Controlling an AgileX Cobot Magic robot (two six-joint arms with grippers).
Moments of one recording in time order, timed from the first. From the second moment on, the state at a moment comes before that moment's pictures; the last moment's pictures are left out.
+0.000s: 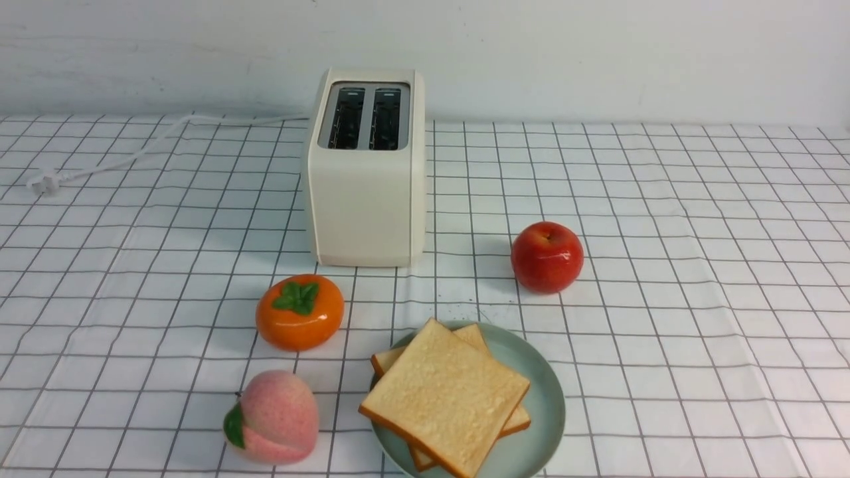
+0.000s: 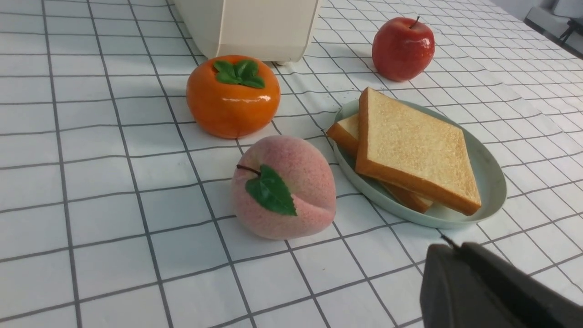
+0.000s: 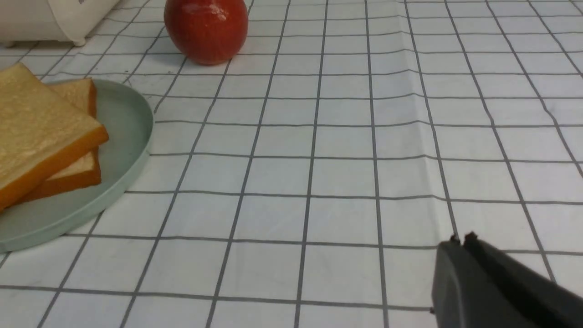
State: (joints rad) right arm 0.03 -0.01 0.01 0.18 0.42 -0.07; left arm -0.50 0.05 -0.14 -0.07 0.43 -0.20
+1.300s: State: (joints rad) right arm 0.03 -0.01 0.01 0.18 0.41 -0.07; left arm -0.11 0.02 0.03 -0.15 0.12 -0.16
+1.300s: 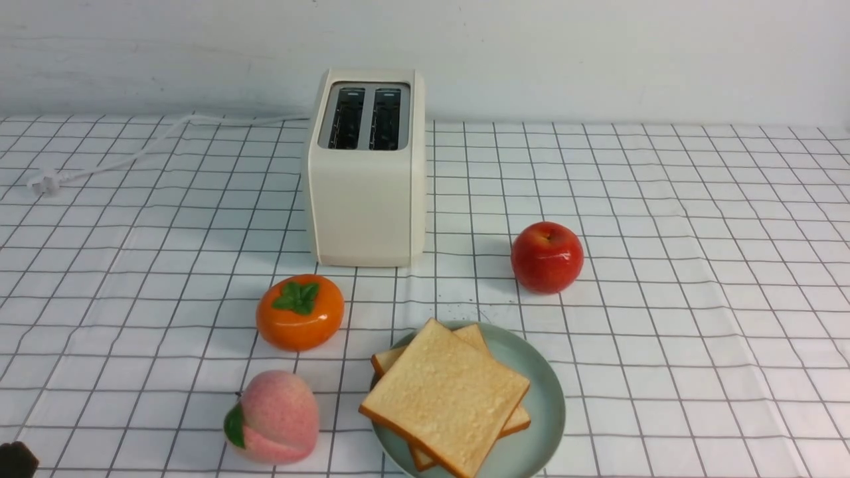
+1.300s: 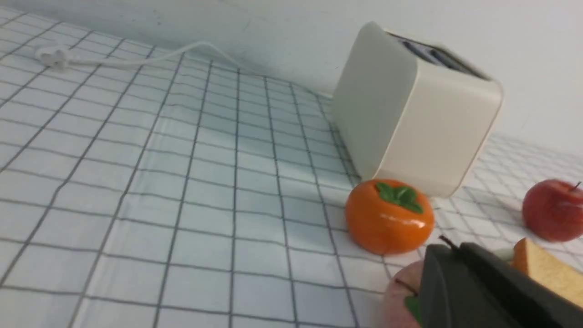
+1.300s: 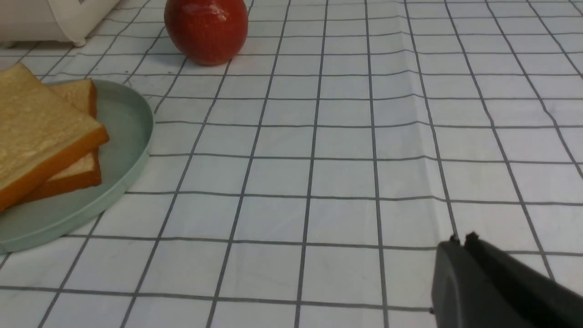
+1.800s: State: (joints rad) right arm 0.03 -0.01 0.01 0.18 0.41 -0.07; left arm -0.06 -0.01 0.03 -0.15 0.39 -0.11
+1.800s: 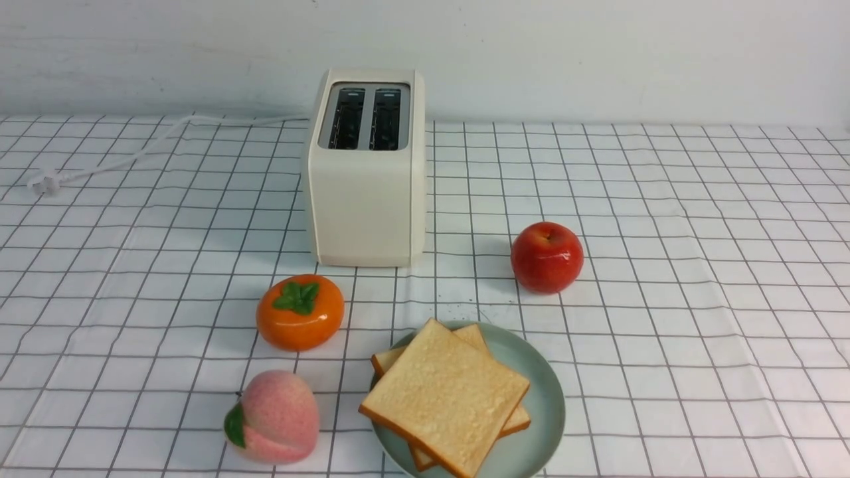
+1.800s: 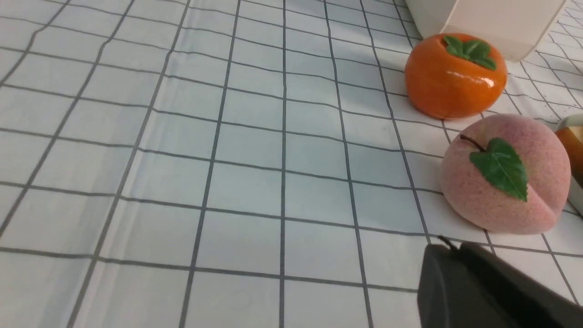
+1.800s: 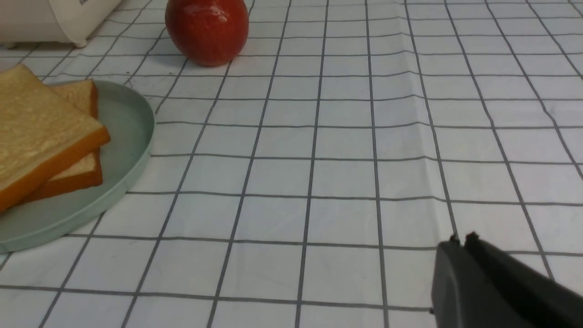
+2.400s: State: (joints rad) right arm 0.03 -0.01 0.01 0.18 0.41 -0.07; left arm -0.06 -0.01 0.03 -0.15 0.39 -0.11
